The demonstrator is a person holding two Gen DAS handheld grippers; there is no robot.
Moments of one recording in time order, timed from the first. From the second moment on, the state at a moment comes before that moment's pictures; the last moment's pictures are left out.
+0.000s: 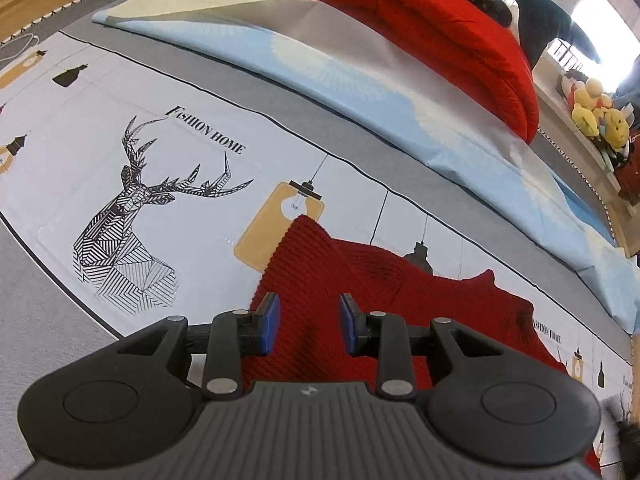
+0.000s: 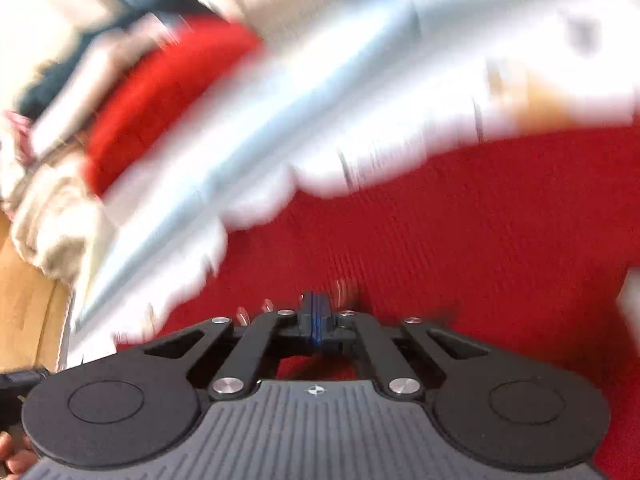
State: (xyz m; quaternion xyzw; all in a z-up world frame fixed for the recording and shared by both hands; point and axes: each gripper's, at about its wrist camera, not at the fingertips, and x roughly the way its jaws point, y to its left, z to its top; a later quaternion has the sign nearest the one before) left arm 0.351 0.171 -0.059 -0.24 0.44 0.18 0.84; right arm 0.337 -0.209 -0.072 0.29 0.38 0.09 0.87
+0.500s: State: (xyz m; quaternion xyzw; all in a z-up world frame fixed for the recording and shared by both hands) left arm 0.347 0.176 -0.064 -0.24 0.45 0.19 0.84; right arm 0.337 -0.231 -0.136 0.37 0.50 0.08 0.78
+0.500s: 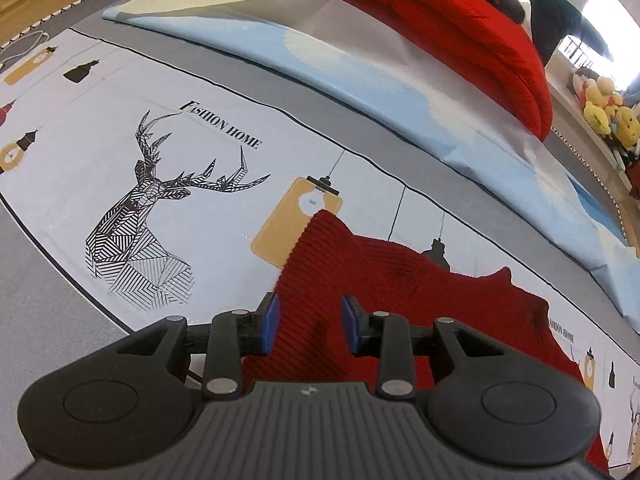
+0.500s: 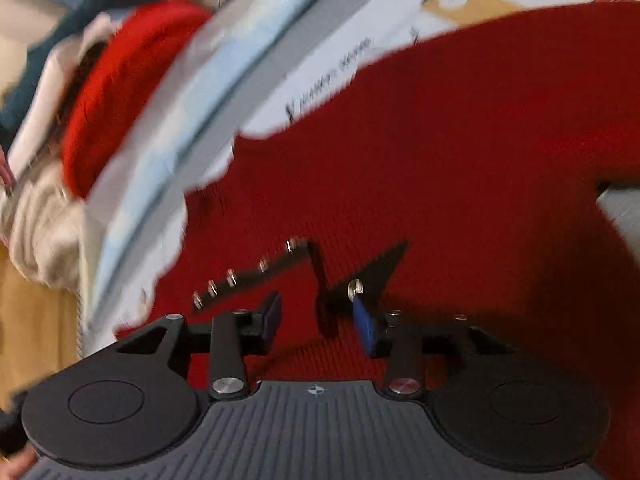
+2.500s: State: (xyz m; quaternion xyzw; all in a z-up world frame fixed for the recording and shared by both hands) left arm 0.358 0.079 -0.099 -0.11 0.54 0.03 0.84; right arm 0.299 -0.429 -0.095 0.37 0.38 -0.20 0.82
